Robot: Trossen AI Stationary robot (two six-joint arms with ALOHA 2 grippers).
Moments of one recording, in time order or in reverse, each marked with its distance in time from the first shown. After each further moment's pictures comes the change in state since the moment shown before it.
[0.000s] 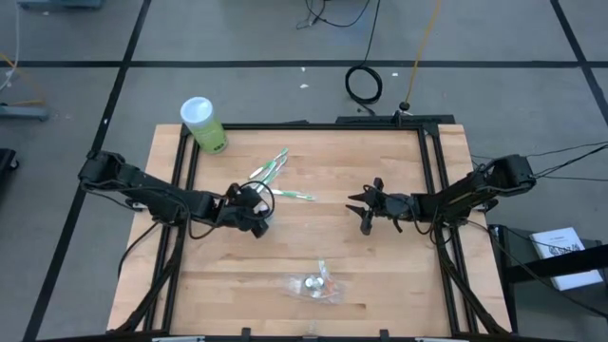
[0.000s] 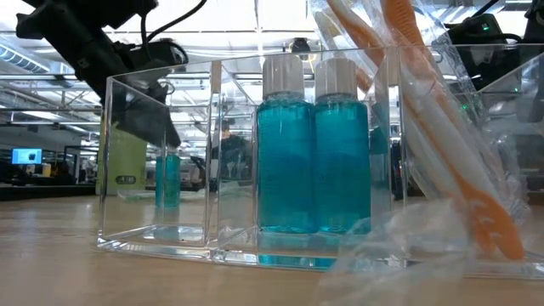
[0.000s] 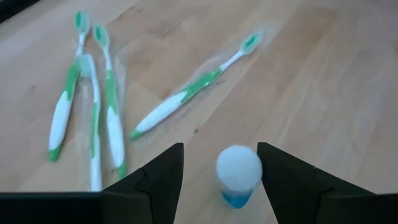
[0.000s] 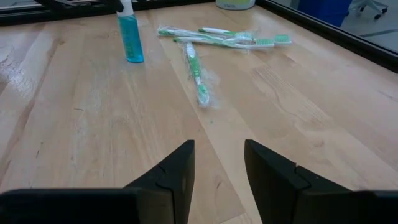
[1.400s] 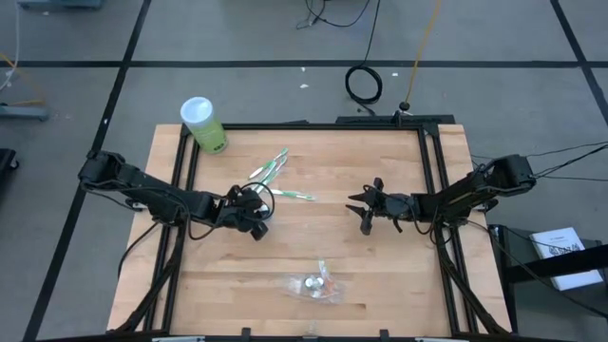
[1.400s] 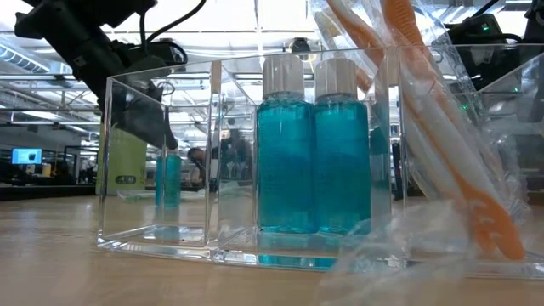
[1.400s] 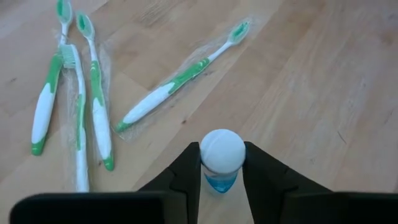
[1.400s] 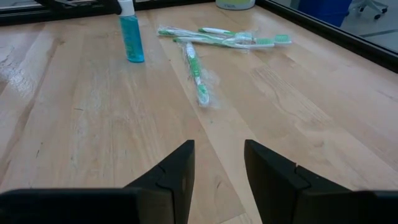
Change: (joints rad) left arm -0.008 0.000 0.001 -0.001 0.044 -0.007; right arm 0.000 0.000 0.000 0.000 0.000 0.000
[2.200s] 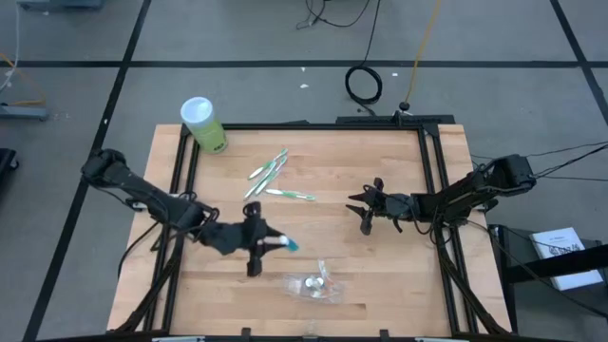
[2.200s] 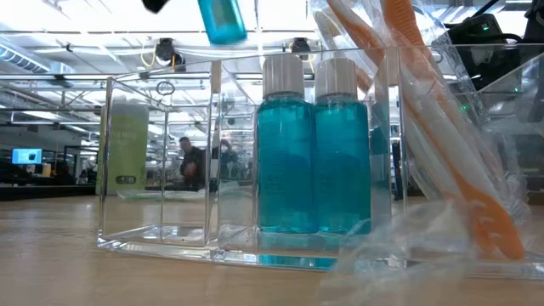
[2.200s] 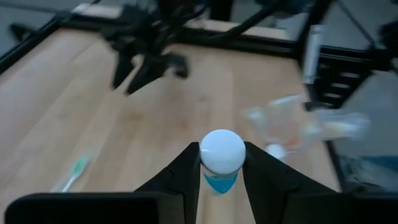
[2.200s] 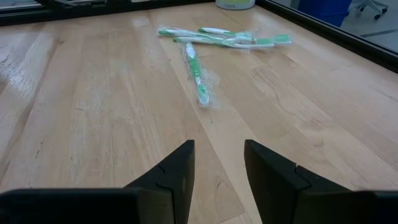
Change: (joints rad) left arm -0.242 0.015 0.386 0.048 0.069 0.338; right arm 0.000 0.000 0.000 0.000 0.000 0.000
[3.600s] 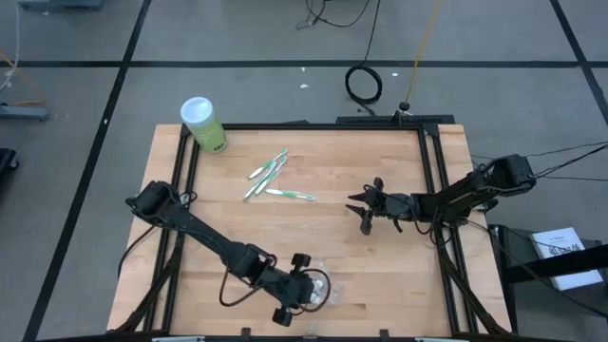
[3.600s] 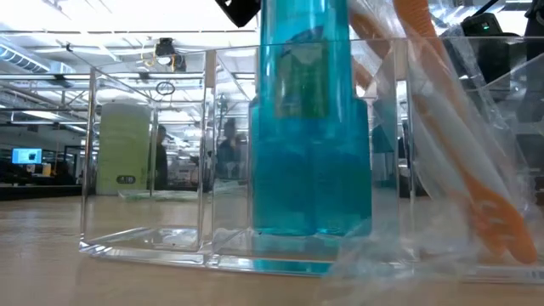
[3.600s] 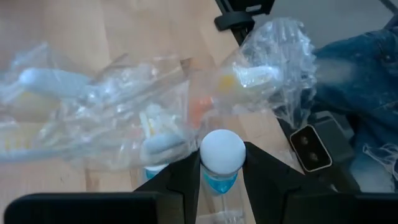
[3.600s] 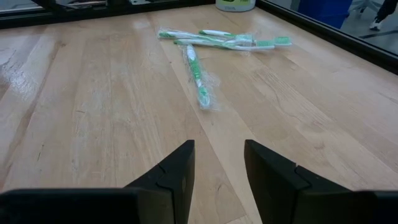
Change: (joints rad) left arm -0.057 0.596 0.426 -0.054 0.315 0.210; right arm 0.000 0.000 0.000 0.008 -0.001 0.000
